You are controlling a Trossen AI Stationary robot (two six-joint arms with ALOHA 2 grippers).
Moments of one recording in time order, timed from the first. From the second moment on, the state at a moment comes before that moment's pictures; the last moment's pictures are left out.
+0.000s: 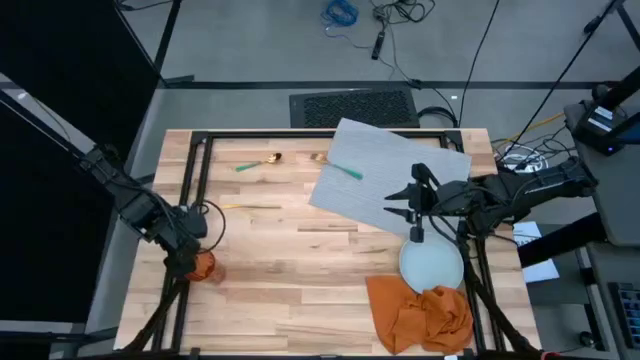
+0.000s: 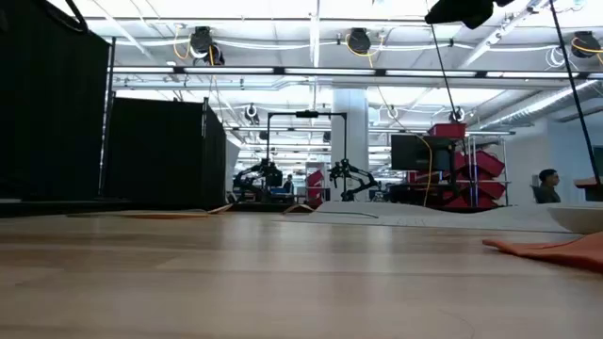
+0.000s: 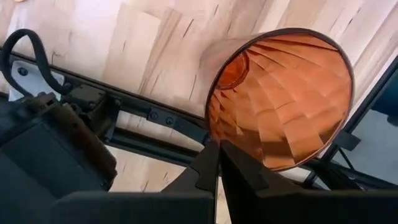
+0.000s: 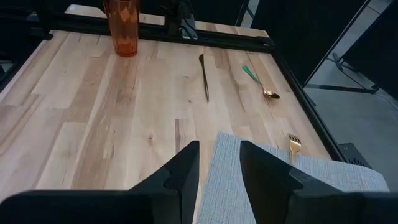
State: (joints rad) left arm -0.70 0.96 1.05 -1.55 0.14 -1.11; right arm 0.24 0.88 0.87 -0.48 0.39 0.02
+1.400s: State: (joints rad) left arm -0.70 1.02 1.01 -1.48 0.07 -1.07; right arm 0.24 0.88 0.87 -0.50 0.34 0.01
